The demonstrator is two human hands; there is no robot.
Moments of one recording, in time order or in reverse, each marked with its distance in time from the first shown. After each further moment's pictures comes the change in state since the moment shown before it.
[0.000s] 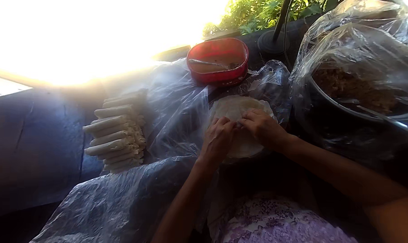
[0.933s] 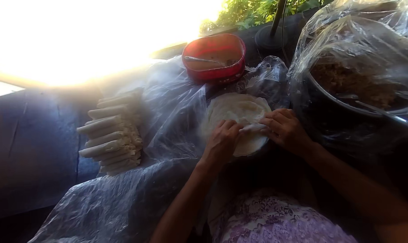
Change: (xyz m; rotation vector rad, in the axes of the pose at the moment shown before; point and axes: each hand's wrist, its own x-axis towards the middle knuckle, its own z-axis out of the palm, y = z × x) left_hand -0.007 0.010 0.005 -0.041 0.019 0.153; right_hand -0.061 0.025 -0.017 -0.097 0.197 0.018
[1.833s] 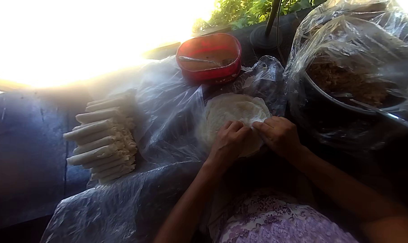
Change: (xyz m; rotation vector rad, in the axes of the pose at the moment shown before) left_hand 0.003 0.002 0.026 -0.053 0.071 0.079; right_hand 0.008 -0.029 0.009 -0.128 0.060 0.105
